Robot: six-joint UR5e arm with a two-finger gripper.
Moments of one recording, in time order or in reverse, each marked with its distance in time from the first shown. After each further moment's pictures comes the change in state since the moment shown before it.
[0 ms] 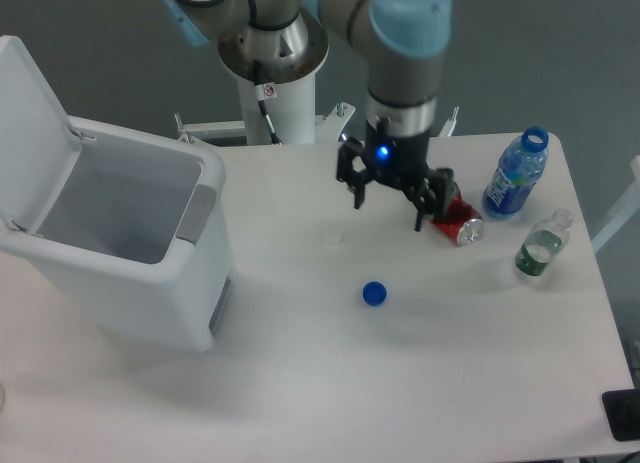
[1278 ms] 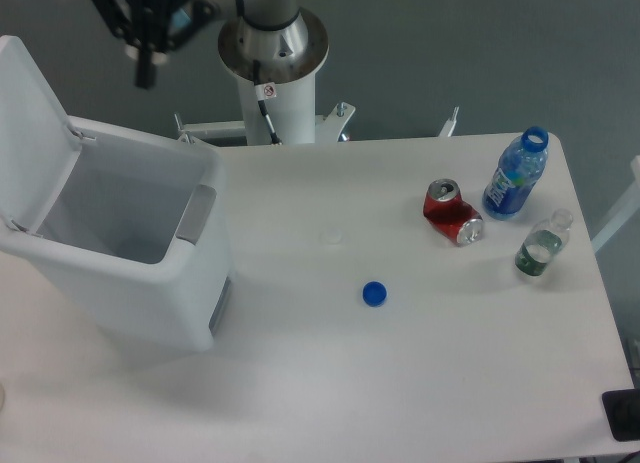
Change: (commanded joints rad) arm -0.327 0.290 0.038 0.002 -0.279 -0.617
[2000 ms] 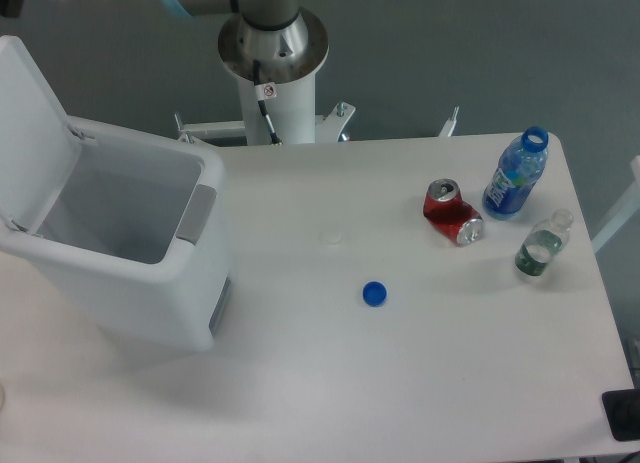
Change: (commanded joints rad) arm -0.160 -0.037 0.040 0.008 -0.043 0.001
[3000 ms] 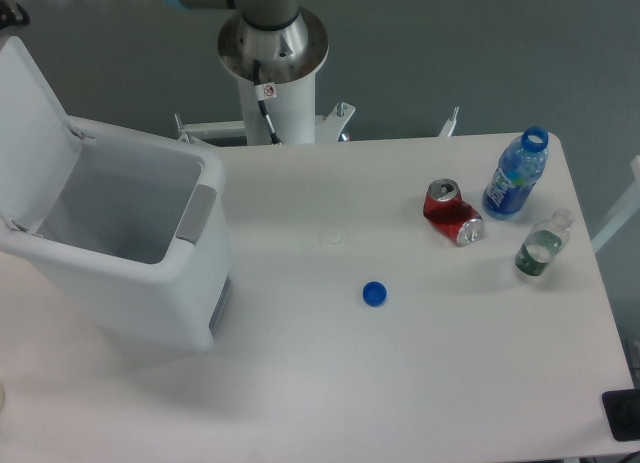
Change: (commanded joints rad) arm -0.094 -0.146 0.081 0.003 0.040 -0.011
